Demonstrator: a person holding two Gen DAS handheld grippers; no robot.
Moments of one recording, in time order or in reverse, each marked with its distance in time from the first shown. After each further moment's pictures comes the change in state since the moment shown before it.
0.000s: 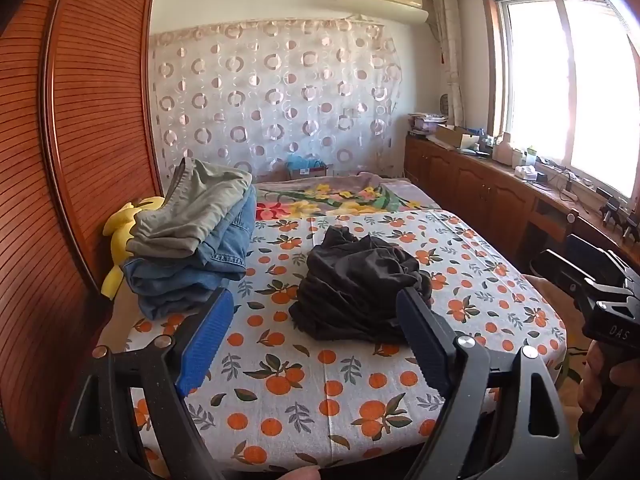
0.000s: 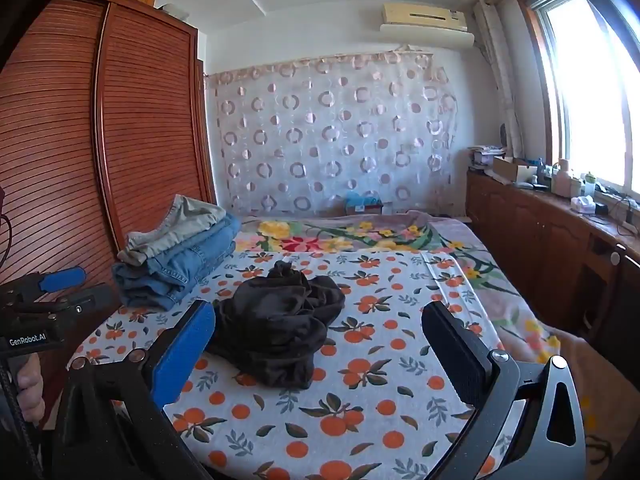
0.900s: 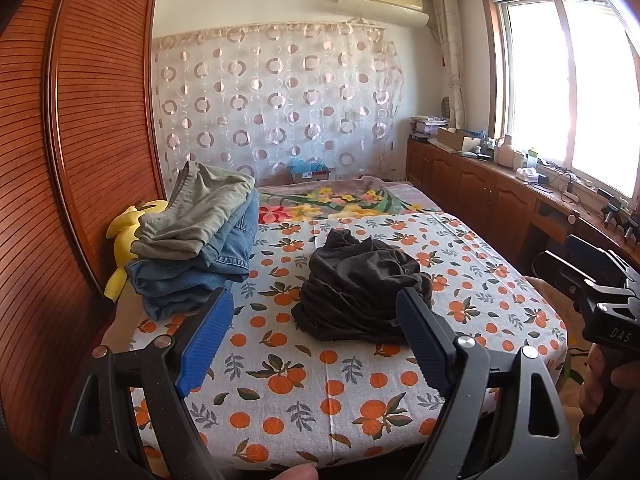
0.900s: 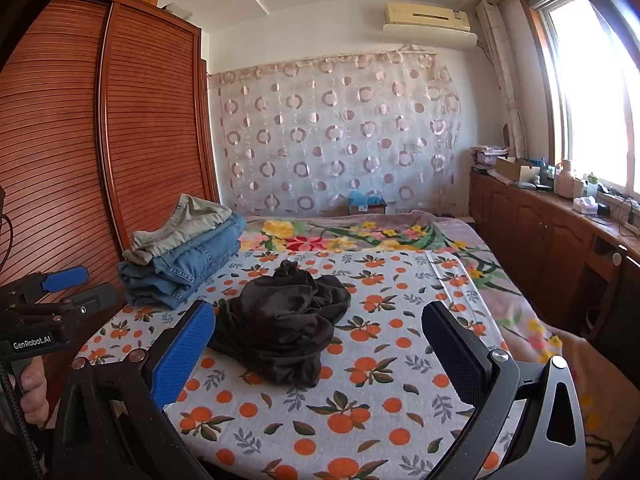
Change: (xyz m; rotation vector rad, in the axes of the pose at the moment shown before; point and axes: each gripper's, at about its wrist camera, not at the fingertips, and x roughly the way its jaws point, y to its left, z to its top) left arm -0.007 -0.002 0.000 0.008 -0.019 0.007; right arm -0.002 0.003 -0.001 -0.002 0.002 0.006
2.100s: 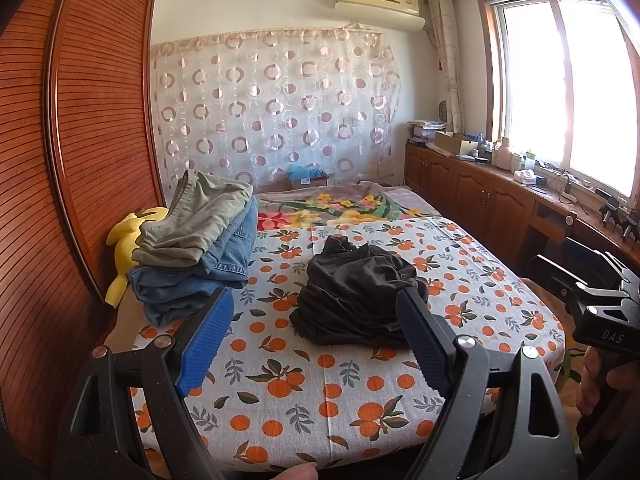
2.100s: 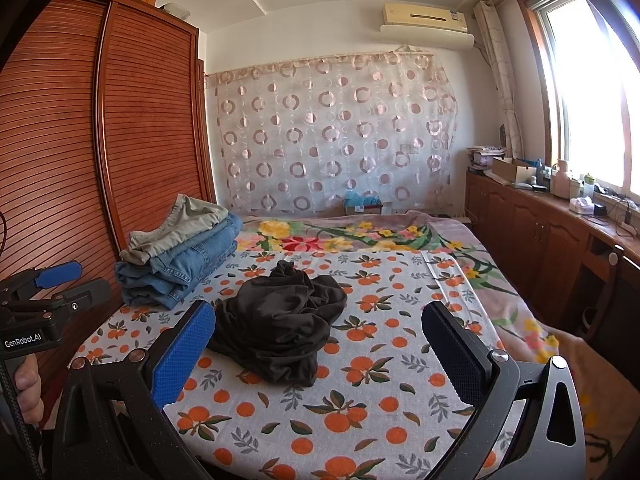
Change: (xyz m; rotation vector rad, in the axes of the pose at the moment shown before) left arm -0.003 -0.001 0.004 0.002 -0.011 0.002; right arm -0.004 -0.002 0.001 -0.001 -0.001 -0.010
